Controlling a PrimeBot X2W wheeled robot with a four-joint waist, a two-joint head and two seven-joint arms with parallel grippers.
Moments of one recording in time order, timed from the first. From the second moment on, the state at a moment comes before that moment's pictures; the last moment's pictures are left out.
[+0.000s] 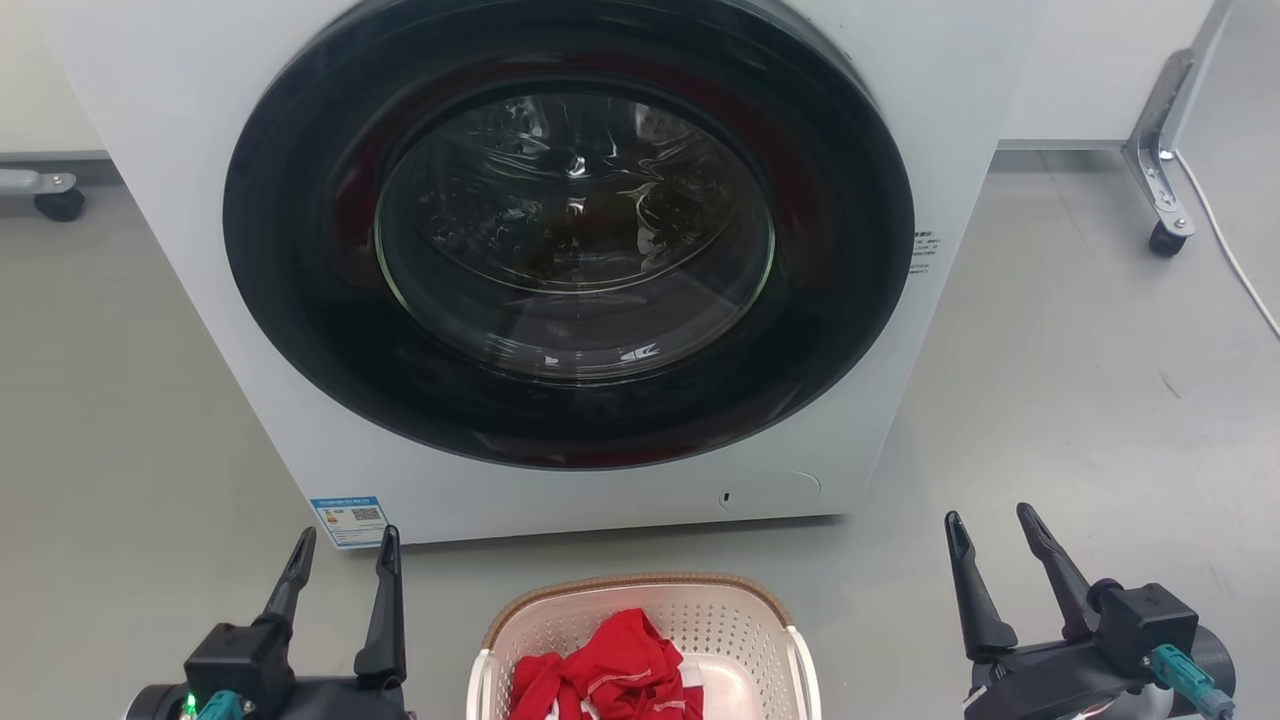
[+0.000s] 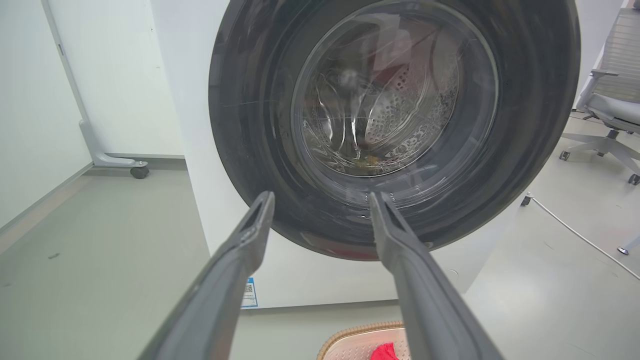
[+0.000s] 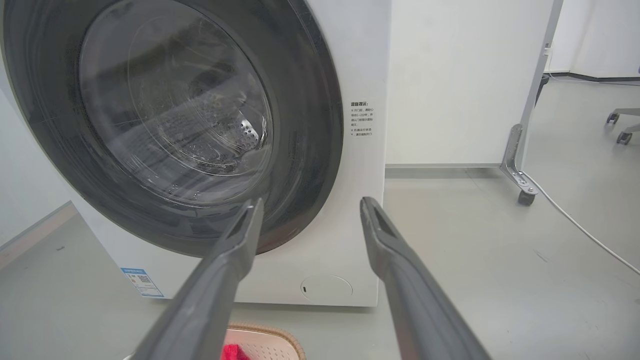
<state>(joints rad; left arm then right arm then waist) -0.01 0.20 -0.22 0.10 -0.38 0.11 -0.16 -0.11 -0.10 0.13 0.31 0.20 0.10 -0.26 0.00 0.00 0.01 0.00</state>
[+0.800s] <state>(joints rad) -0.01 0.19 -0.22 0.06 -0.37 0.12 -0.10 -0.13 -0.10 0.14 0.32 0.20 0.11 -0.26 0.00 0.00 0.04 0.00</state>
